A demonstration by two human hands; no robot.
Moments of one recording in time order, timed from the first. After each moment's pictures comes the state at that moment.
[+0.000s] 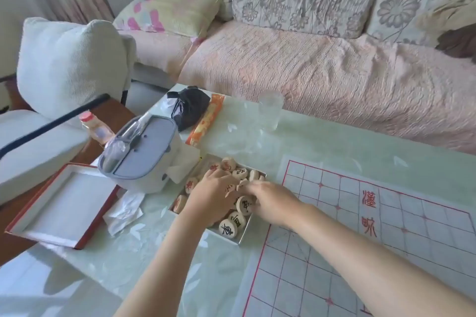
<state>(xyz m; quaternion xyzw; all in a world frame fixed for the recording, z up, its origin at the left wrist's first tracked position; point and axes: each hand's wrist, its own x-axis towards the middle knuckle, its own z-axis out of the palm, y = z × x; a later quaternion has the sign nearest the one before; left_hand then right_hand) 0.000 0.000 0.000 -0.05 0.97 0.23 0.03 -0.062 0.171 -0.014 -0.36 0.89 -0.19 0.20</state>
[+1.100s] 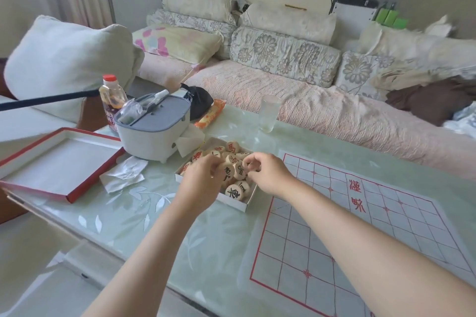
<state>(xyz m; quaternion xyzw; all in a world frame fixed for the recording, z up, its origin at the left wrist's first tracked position) 0.102 -0.012 -0.036 -0.11 0.89 0.41 -0.19 0.006 0.147 -0.029 -0.21 0.92 -0.32 0.06</state>
